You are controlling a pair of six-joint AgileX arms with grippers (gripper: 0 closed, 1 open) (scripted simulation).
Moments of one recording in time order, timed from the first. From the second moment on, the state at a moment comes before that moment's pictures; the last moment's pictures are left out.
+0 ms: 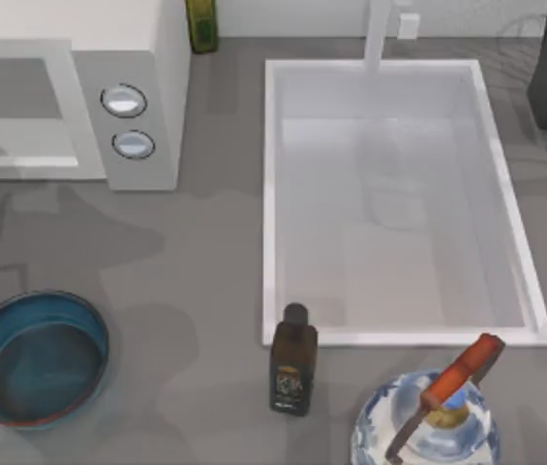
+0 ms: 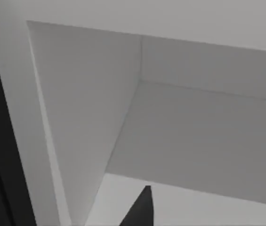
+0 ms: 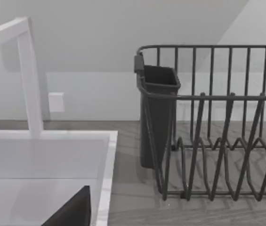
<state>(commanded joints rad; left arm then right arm) 0.17 1.80 0.69 0.84 0.00 -0.02 0.00 0.00 0.00 0.00 0.00 0.00</state>
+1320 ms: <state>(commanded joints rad) -0.51 2.21 1.39 -1.41 -0.70 -2.37 0.00 0.00 0.00 0.00 0.00 0.00</state>
